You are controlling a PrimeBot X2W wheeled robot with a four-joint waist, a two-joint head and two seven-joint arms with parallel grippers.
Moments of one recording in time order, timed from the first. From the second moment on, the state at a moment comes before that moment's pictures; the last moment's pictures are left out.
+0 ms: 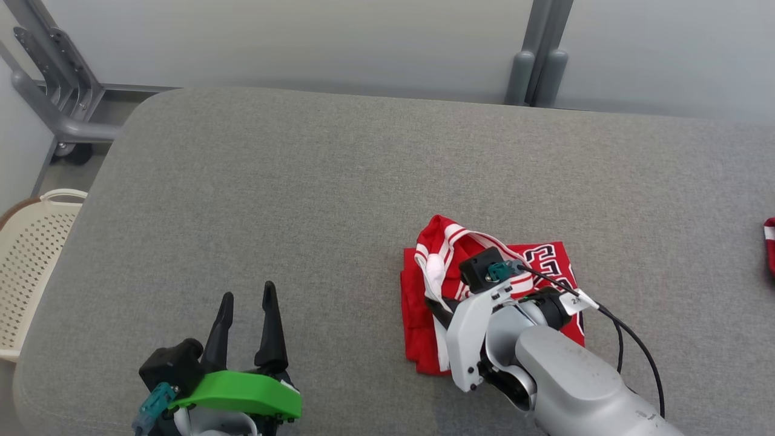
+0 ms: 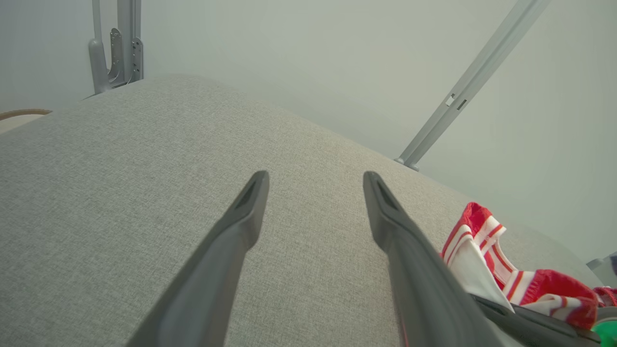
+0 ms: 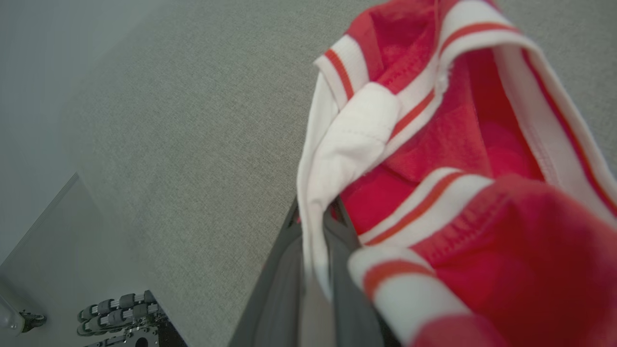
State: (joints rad) left arm -0.05 0.05 -0.25 0.23 -0.56 0.06 -0.26; right arm -0.56 -0.05 0.71 0.77 0.53 0.13 0.11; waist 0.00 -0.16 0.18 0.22
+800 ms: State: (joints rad) left arm -0.04 0.06 -0.24 0.20 -0.56 0.07 -0.26; right arm -0.69 -0.05 0.66 0.80 0.63 0.13 -0.17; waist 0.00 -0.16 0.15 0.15
